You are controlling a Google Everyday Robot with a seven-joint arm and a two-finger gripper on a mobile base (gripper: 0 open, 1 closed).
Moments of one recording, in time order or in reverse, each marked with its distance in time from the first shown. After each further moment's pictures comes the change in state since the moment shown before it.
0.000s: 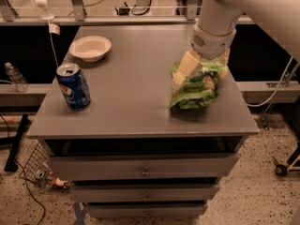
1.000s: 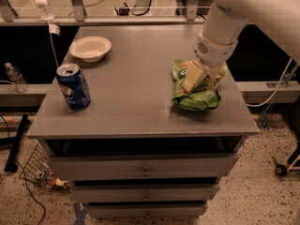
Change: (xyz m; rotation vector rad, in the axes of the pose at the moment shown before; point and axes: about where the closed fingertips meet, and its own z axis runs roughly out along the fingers) arm 0.003 0.003 0.023 -0.089 -0.018 0.013
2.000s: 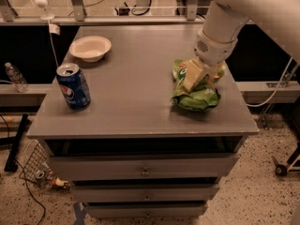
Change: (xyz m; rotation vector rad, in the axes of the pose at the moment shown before) arm -0.001 0.000 -0.005 0.000 0.000 0.000
